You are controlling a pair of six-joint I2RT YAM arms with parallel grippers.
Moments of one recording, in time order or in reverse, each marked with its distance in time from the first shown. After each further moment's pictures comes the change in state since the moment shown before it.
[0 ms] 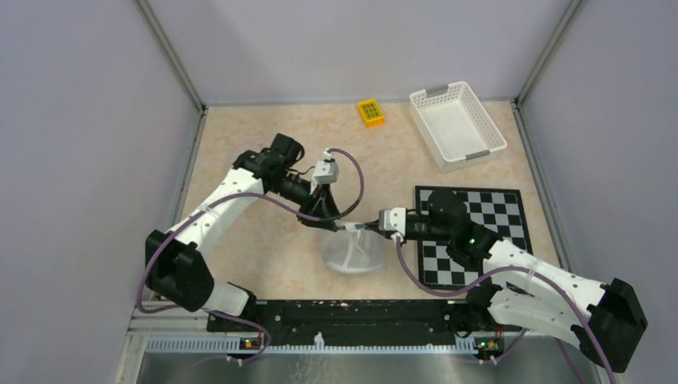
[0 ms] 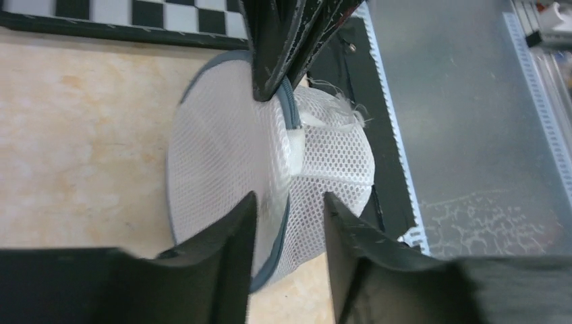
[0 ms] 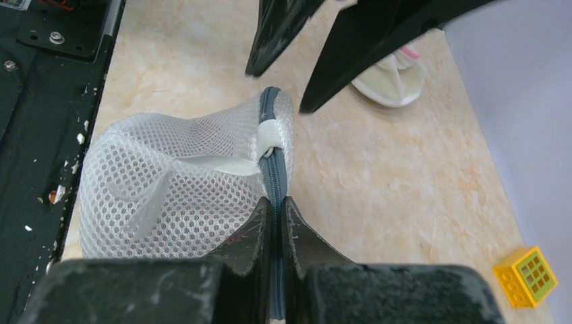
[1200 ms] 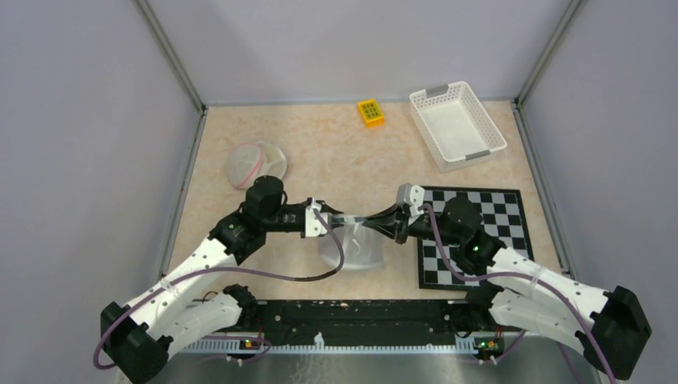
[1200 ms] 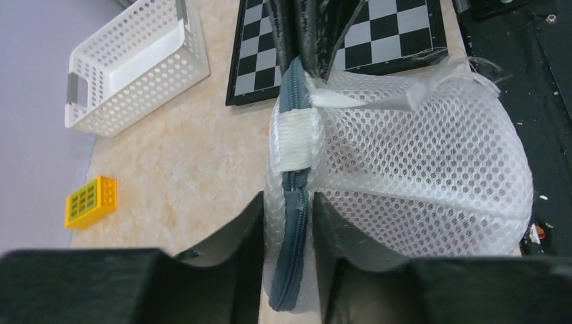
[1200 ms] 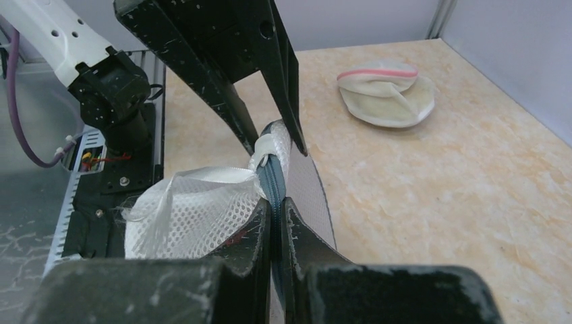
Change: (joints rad) left arm -0.151 -0.569 -0.524 0.822 -0.361 -0.130; right arm -0.004 -0.067 -0.089 0.315 0.070 0.558
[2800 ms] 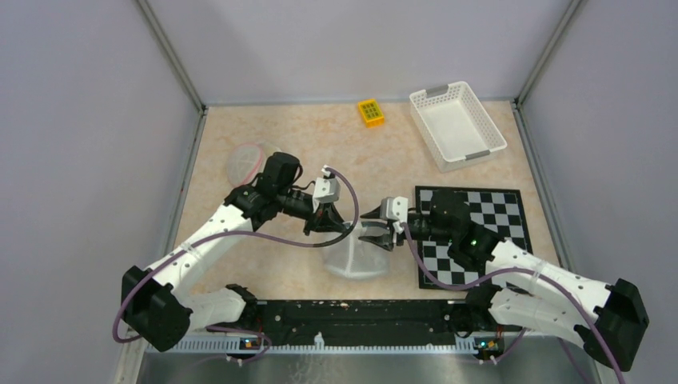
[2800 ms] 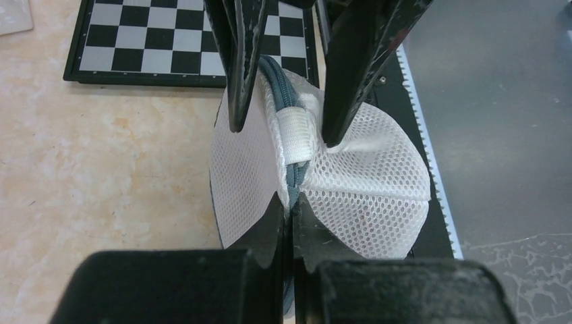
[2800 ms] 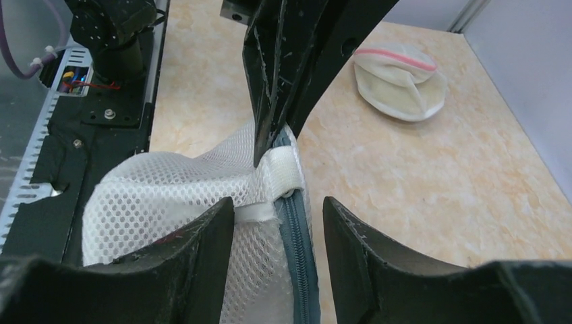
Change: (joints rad) left arm 0.070 0.266 0.225 -0.290 0.267 -0.227; right arm 0.053 0.042 0.126 -0.264 -0.034 -0.285
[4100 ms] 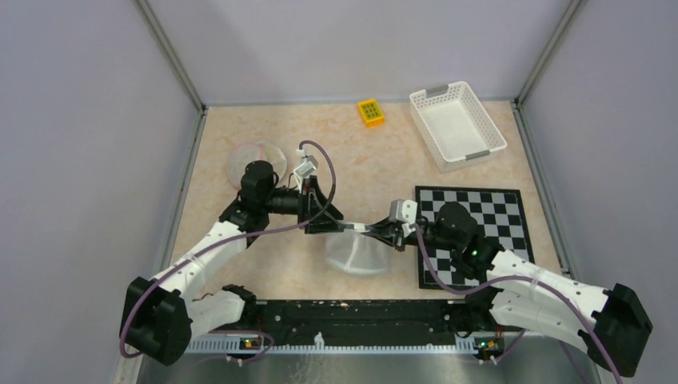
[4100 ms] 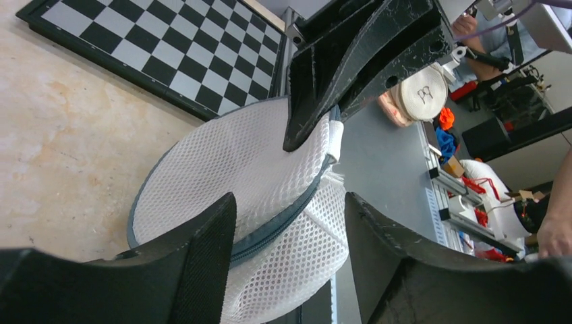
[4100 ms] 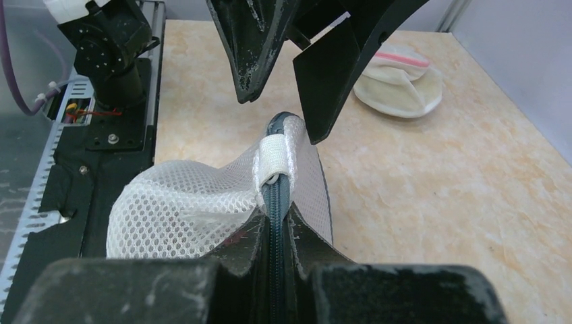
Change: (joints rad) left arm 0.148 -0.081 -0.287 0.669 0.154 -0.911; right arm 0.002 -0.056 -0.158 0.197 0.040 0.122
